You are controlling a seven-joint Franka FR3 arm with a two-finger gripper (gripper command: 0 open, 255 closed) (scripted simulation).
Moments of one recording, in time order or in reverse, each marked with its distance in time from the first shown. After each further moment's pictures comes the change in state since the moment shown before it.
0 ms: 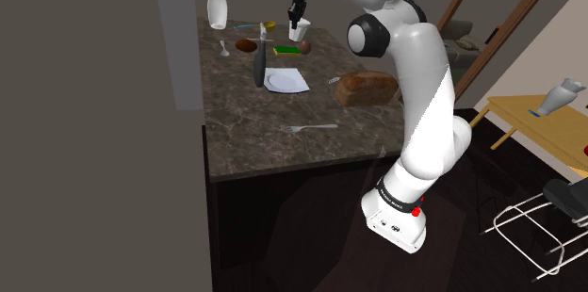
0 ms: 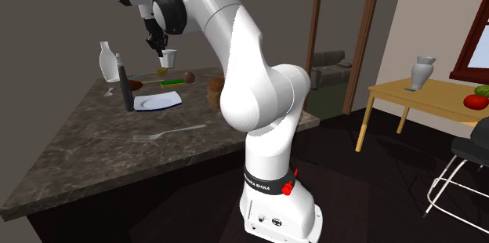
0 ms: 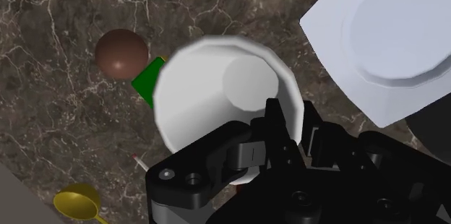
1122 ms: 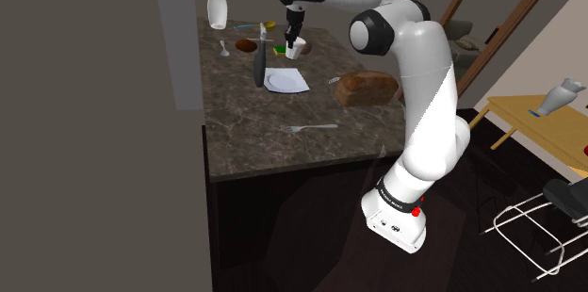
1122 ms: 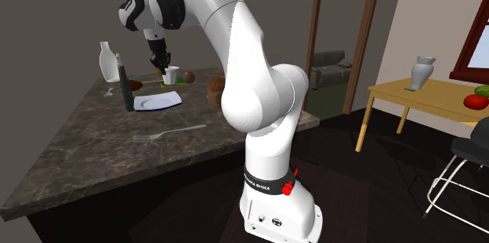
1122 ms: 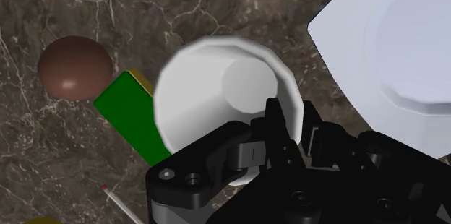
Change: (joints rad) arm 0.045 -0.048 -0.002 -0.319 -0.008 0.266 0.004
